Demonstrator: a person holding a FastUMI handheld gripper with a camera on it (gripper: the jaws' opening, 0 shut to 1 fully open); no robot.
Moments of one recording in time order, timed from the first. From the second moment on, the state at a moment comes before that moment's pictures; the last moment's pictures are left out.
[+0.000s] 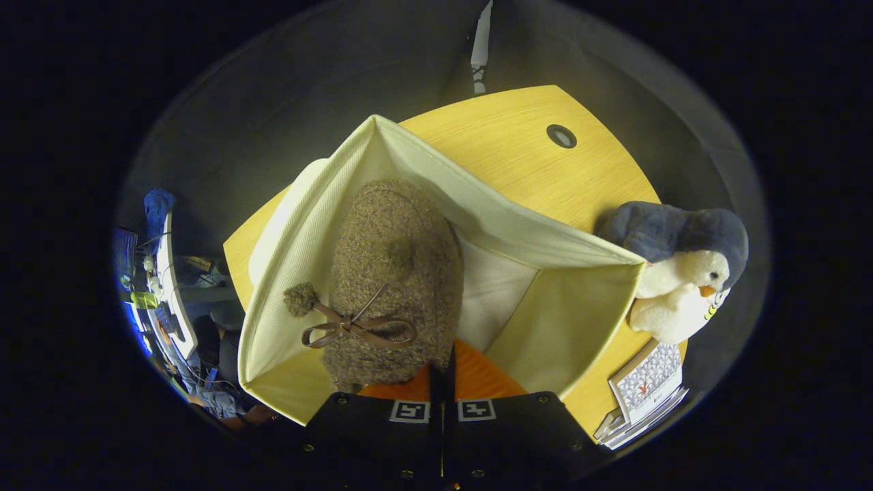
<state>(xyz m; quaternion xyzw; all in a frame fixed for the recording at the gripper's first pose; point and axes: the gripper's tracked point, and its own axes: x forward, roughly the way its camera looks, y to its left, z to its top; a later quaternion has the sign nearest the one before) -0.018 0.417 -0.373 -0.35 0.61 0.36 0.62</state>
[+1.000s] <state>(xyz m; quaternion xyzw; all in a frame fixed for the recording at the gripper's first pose) 0.028 0.342 -0.210 -0.16 0.42 0.30 0.84</state>
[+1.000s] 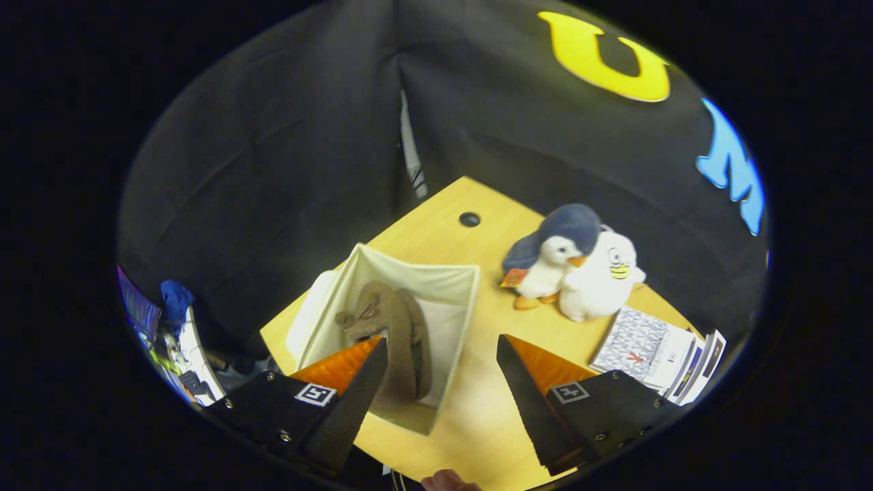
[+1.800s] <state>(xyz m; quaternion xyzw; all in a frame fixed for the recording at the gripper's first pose) 0.023 0.130 -0.017 -0.01 0.07 0.06 1.00</state>
